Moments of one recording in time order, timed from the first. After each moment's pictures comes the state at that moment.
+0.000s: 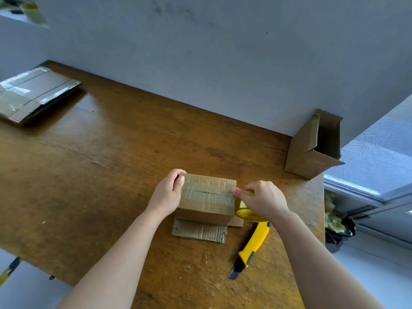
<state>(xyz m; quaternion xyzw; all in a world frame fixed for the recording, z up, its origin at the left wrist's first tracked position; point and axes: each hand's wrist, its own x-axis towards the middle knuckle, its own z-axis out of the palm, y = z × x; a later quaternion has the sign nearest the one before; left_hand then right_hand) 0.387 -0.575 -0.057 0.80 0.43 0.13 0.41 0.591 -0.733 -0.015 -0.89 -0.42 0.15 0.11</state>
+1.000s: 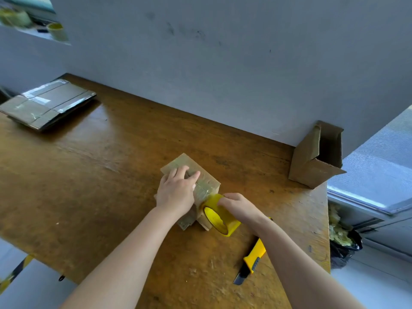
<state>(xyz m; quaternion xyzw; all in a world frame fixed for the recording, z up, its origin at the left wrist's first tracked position) 0.395 -0.580 -0.027 0.92 0.39 0.03 0.09 0.534 -0.704 -0.007 -0.79 -0.30 0.46 0.27</state>
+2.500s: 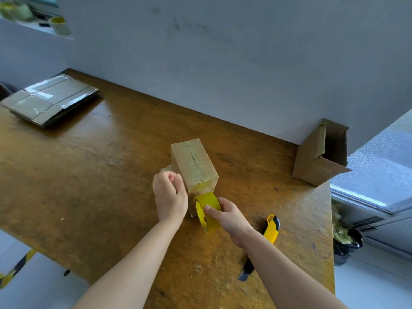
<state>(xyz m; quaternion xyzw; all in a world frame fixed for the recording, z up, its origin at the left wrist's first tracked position) 0.376 -0.600 -0.037 0.69 0.52 0.38 0.34 0.490 -0.707 -0.048 -0.72 -0.22 0.51 0.41</state>
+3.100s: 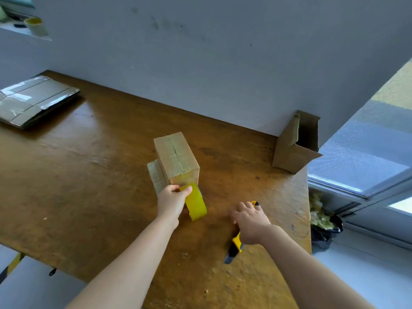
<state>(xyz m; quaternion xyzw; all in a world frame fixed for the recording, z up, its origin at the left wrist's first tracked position) 0.394 -0.628 -0.050 0.52 0.60 0.18 0.58 0.543 -0.785 -0.043 -0.78 -0.56 0.21 -0.19</state>
